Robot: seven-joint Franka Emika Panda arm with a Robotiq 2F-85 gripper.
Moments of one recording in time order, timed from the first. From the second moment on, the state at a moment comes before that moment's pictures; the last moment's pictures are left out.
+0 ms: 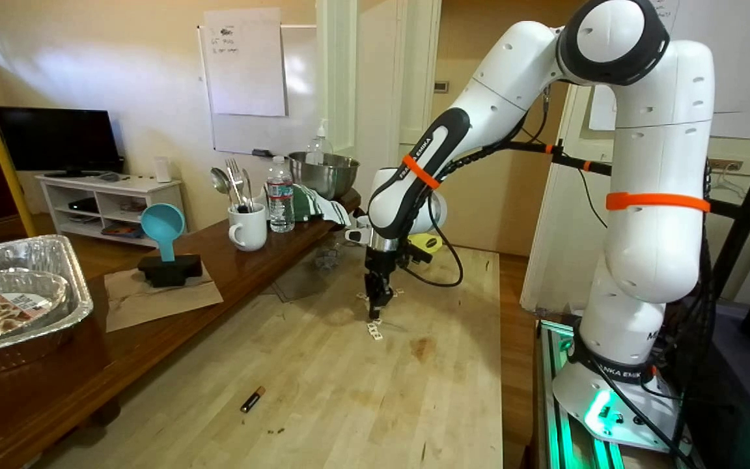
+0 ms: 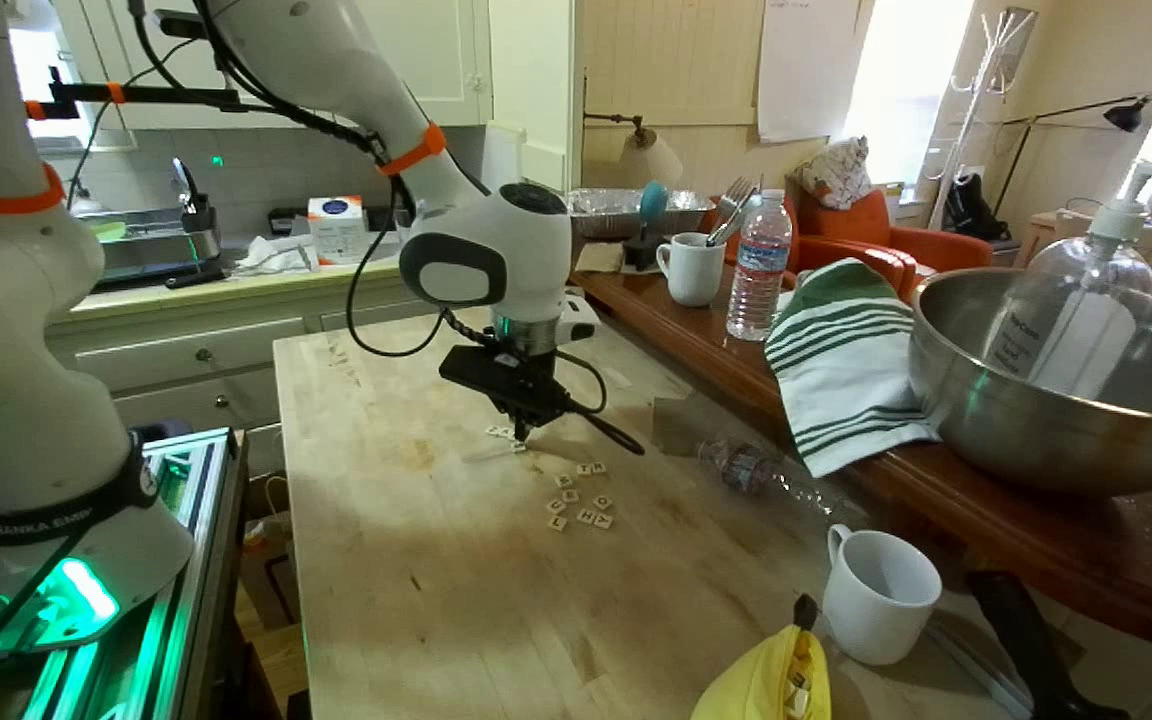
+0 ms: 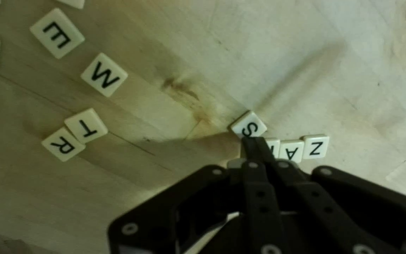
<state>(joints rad) -0.17 0.17 0.12 -2.48 0.34 2.64 -1.12</state>
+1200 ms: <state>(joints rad) -0.12 0.15 0.06 -2.54 0.19 2.75 -0.61</state>
